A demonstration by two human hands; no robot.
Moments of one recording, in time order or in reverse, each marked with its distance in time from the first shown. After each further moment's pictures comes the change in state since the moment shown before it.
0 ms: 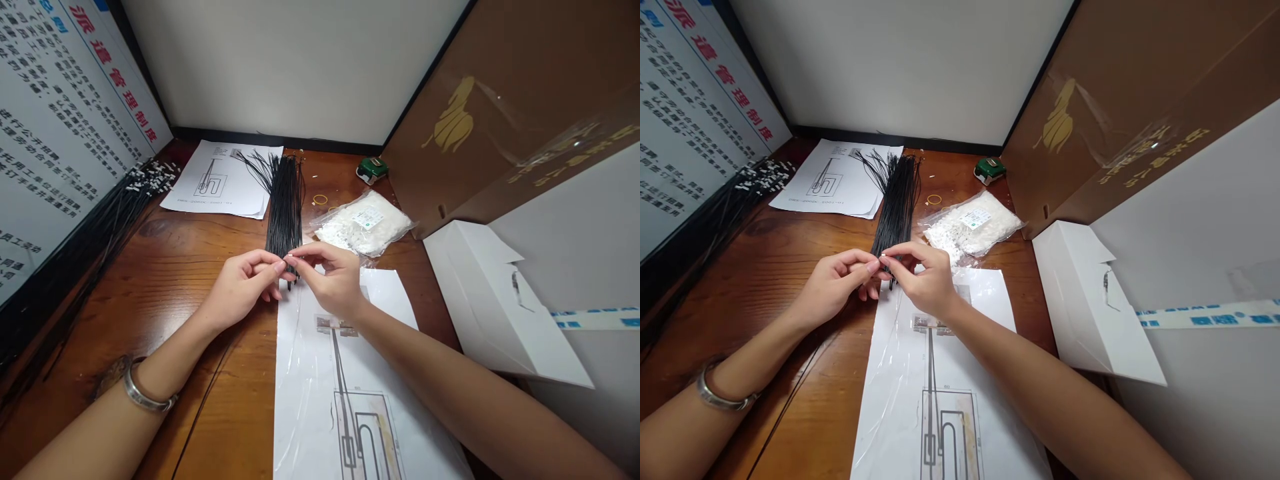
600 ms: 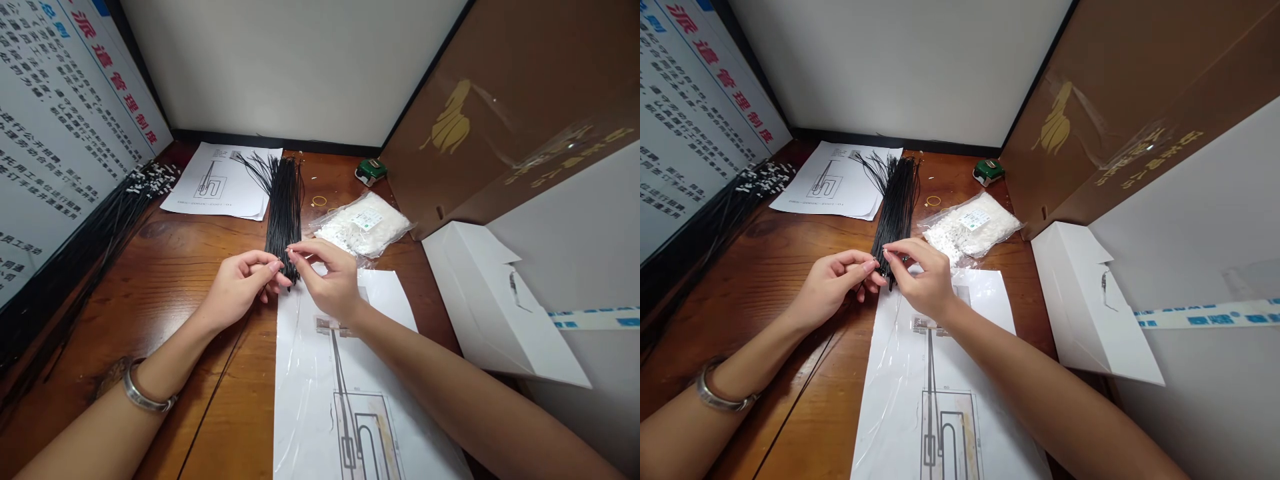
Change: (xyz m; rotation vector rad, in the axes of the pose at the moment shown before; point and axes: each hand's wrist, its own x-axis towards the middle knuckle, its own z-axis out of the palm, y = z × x) left_hand -0.001 0.002 0.000 -0.053 0.059 -0.025; right_hand 0.000 0.000 0.001 -0.118 0.021 -0.120
